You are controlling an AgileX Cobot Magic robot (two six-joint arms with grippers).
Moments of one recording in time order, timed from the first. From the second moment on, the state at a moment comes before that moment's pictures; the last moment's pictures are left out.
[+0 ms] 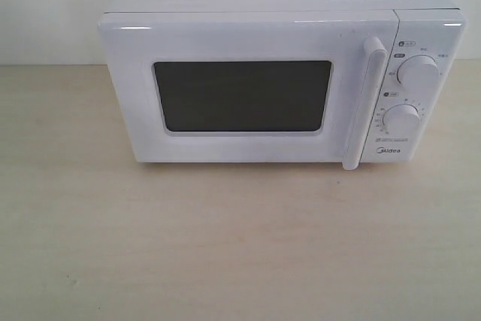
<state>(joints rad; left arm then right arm) -0.50 0.78 -1.07 -0.80 0.91 0.69 -0.06 0.00 0.00 0.04 0.33 -0.02</state>
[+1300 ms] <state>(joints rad) -0.50 0.78 -1.07 -0.80 0.91 0.69 0.09 0.00 0.00 0.04 0.34 -0.01</state>
